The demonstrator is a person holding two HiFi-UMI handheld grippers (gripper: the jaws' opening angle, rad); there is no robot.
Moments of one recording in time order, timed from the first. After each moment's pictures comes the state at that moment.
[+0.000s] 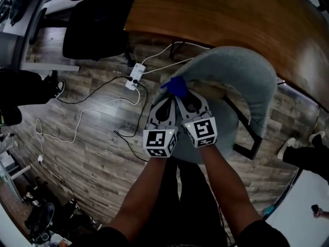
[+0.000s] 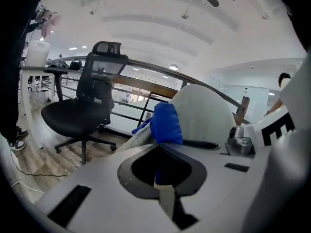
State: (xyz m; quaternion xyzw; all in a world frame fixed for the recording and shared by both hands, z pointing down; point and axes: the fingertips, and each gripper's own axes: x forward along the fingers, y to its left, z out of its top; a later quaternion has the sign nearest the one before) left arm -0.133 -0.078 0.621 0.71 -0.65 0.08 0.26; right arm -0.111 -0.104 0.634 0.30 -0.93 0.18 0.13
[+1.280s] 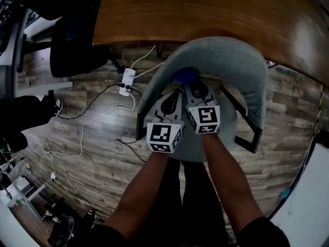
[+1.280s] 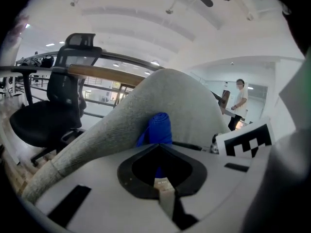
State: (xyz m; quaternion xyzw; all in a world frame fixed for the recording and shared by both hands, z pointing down) left arm -0.061 -0.132 0.630 0.78 -0.57 0.11 0.24; right arm -0.034 -0.179 0.671 0.44 -0.87 0.19 0.11
